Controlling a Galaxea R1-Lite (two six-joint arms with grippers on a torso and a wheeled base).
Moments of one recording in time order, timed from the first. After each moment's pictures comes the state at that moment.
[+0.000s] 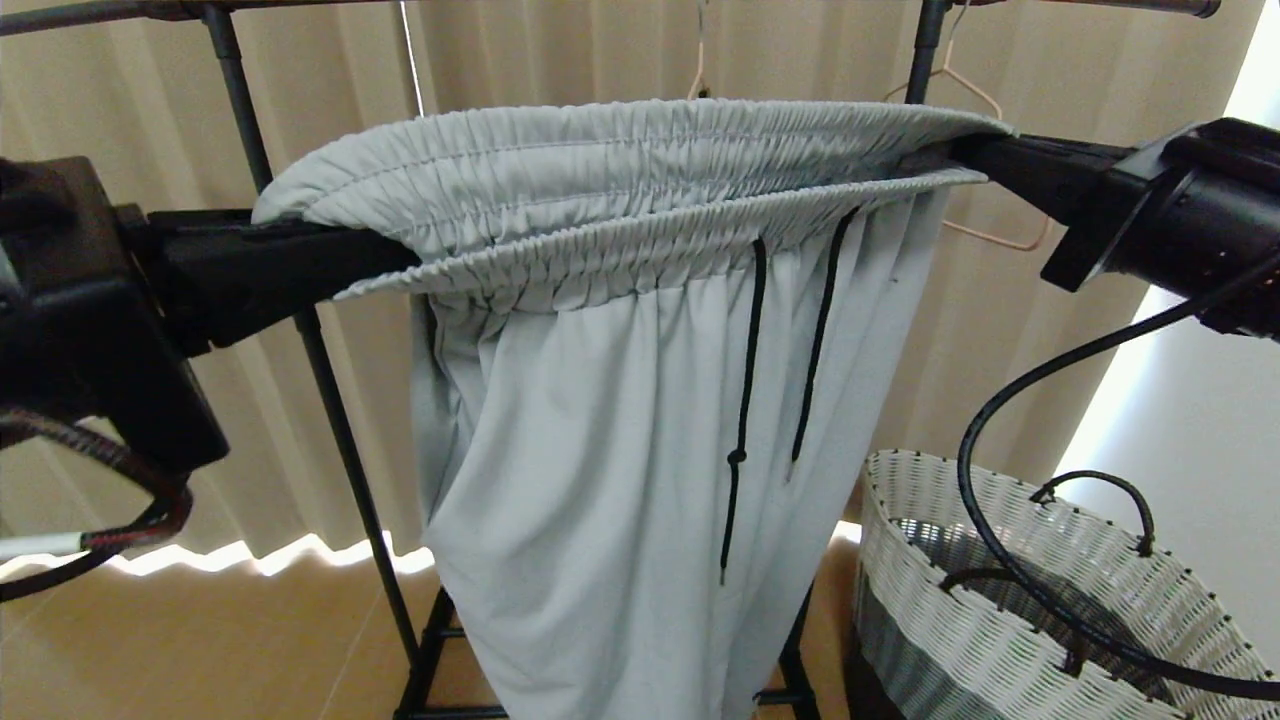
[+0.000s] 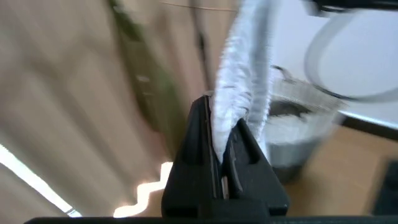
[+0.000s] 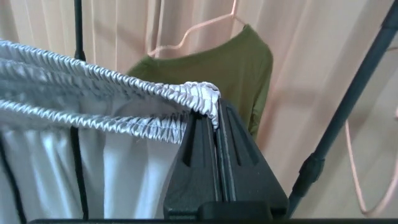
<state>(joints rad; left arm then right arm) -0.69 1.16 -0.98 -0.20 -0.04 0.16 0.43 1.39 -0.96 -0.60 0.13 -0.07</state>
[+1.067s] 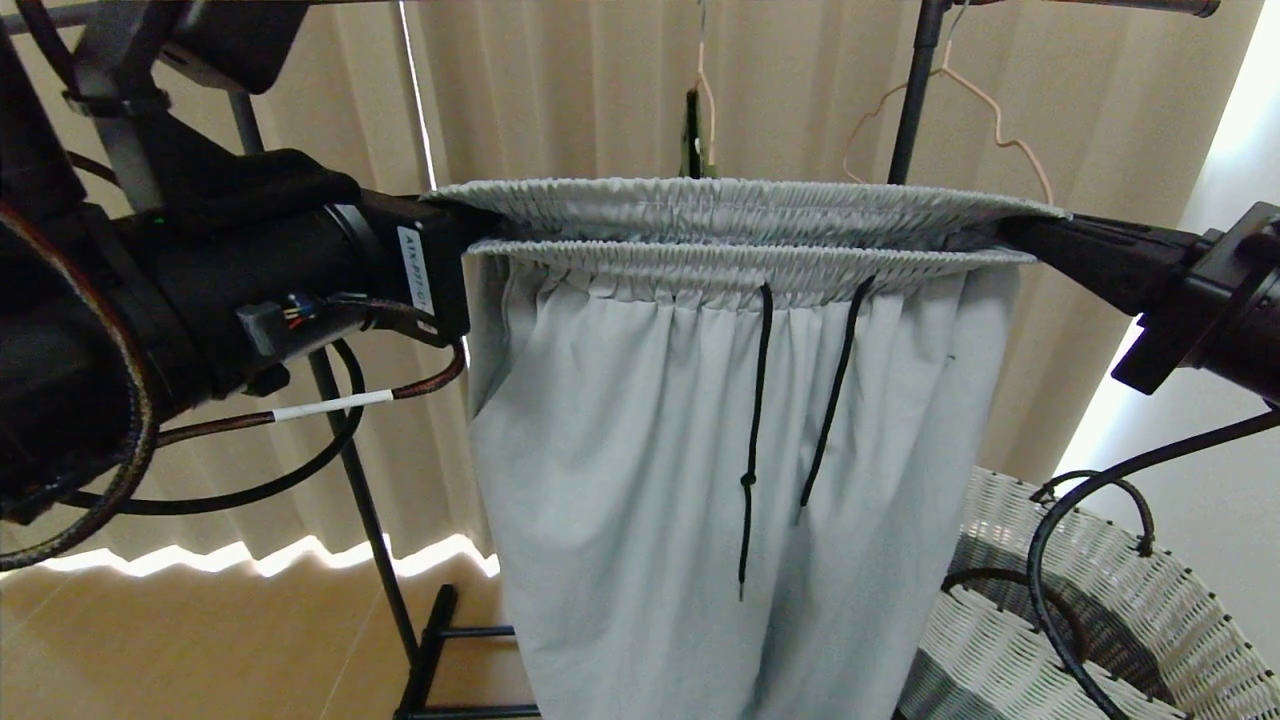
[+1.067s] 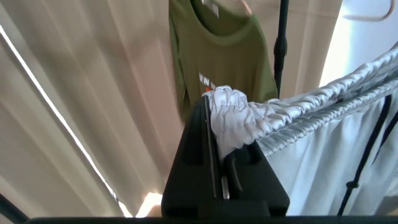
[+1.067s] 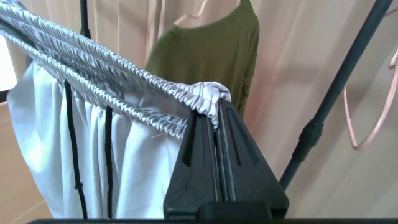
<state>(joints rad) -0.69 1.39 -1.02 -0.40 0.24 0.14 0.43 1.26 -0.78 -0.59 0.13 -0.07</state>
